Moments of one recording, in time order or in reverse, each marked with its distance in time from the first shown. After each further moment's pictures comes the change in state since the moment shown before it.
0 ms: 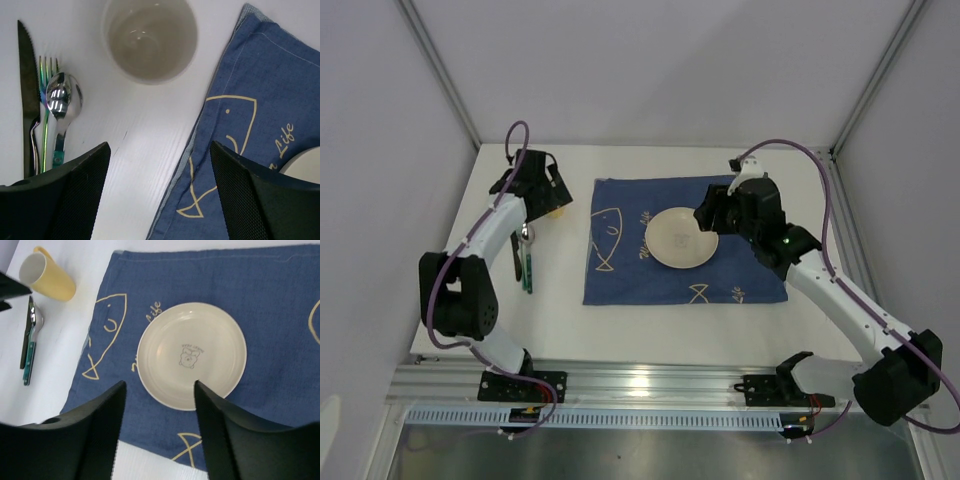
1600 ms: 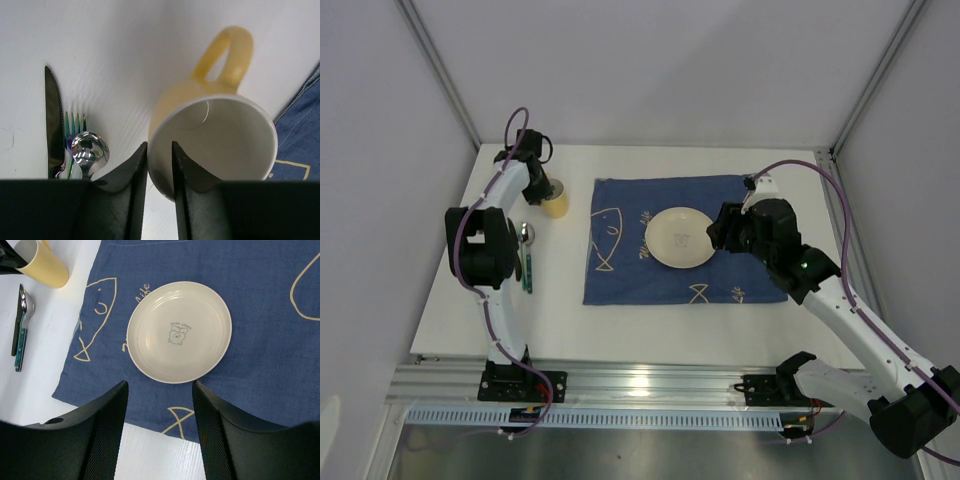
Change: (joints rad) left arm 0.097 0.451 0.456 -0.217 -0.034 0.054; right arm 0.015 -0.196 -0.127 -0.084 0.037 0.007
